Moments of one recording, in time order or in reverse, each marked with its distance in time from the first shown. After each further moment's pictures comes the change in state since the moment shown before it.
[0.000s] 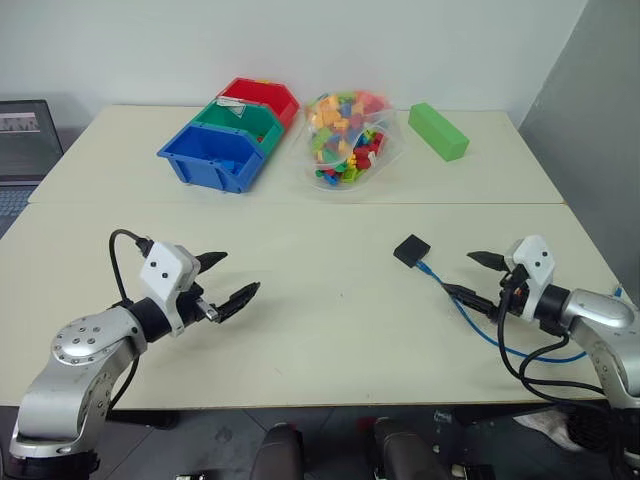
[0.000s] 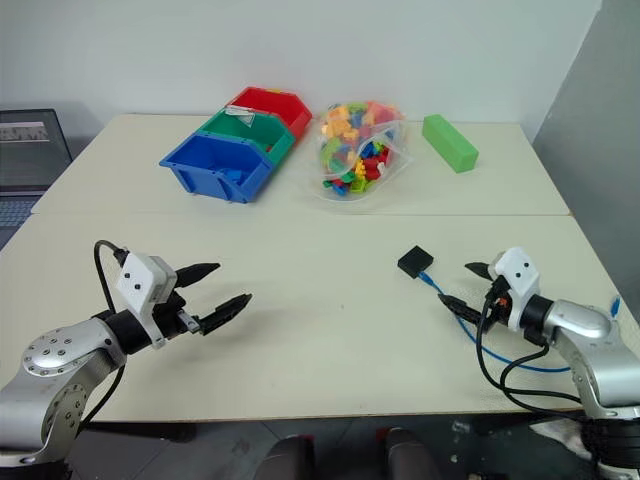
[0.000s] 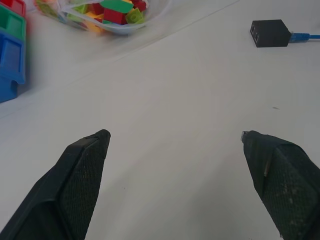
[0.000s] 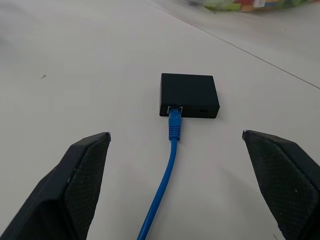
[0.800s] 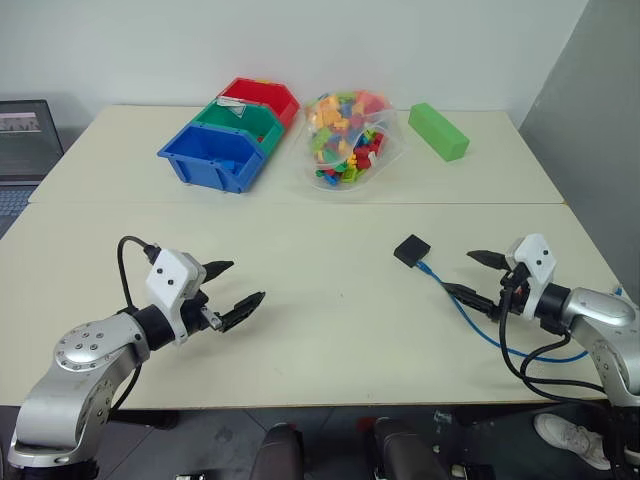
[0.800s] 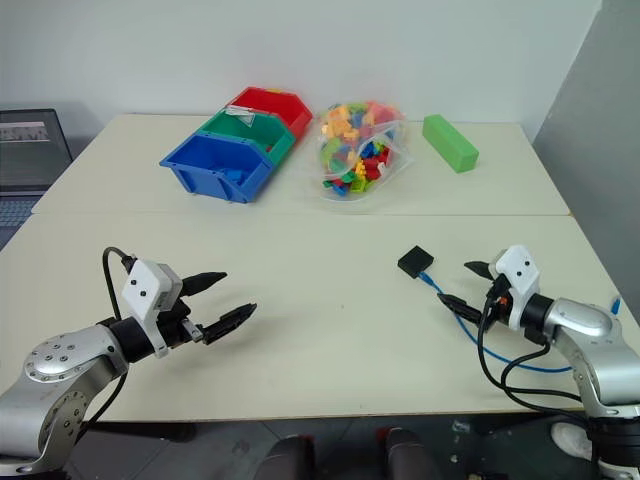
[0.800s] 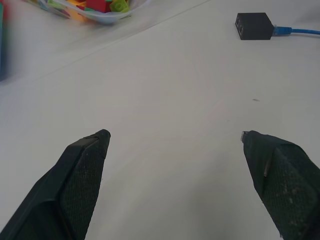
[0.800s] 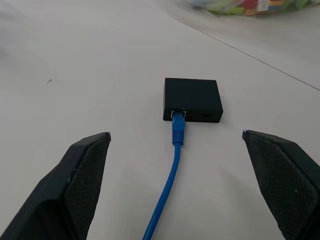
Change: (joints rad) left arm 0.027 -0.002 -0.002 -0.046 -0.008 0.046 -0.018; right arm -0.011 0.006 0.000 -0.002 0.024 0.017 -0.003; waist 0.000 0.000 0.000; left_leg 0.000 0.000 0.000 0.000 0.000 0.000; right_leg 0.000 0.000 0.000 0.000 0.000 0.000
